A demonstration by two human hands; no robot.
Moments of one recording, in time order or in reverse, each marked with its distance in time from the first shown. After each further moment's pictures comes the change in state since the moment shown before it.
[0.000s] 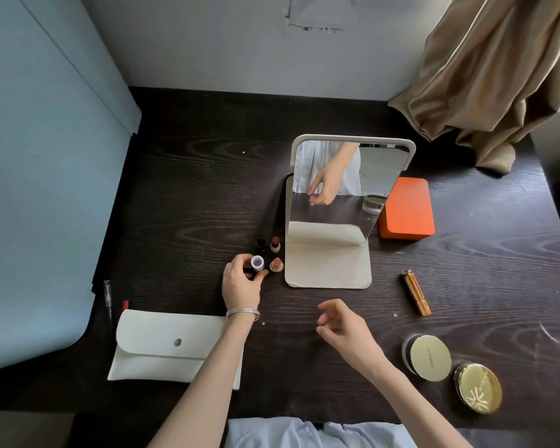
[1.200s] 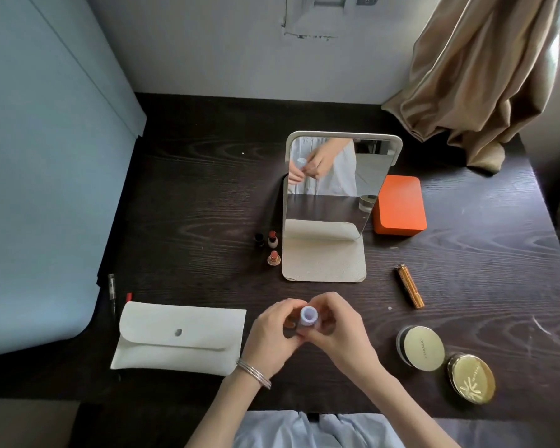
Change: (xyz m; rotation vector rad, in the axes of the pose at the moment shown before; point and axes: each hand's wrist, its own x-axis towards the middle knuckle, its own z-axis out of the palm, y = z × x) left_hand -0.101 0.037 -0.043 -0.101 -0.550 0.302; right_hand -0.034 -0.032 0.005 0.073 0.190 -0.283
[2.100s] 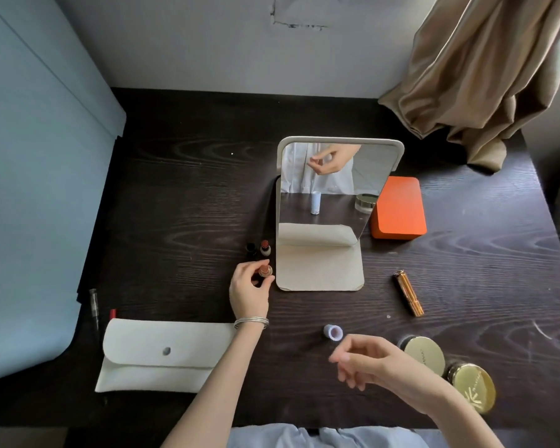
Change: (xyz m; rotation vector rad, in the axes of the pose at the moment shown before) left_hand 0.093 -0.051 0.008 -0.009 0.541 -0.216; right_hand -0.004 0.009 -0.069 0.513 -0.563 0.577
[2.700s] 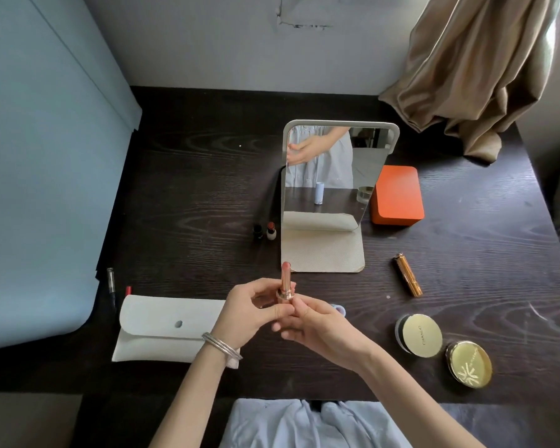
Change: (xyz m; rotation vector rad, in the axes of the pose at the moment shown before) left_hand -0.054 0.054 -0.103 -0.254 -0.673 -0.056; right_hand 0.046 -0.004 0.072 0.329 -0.185 -0.239
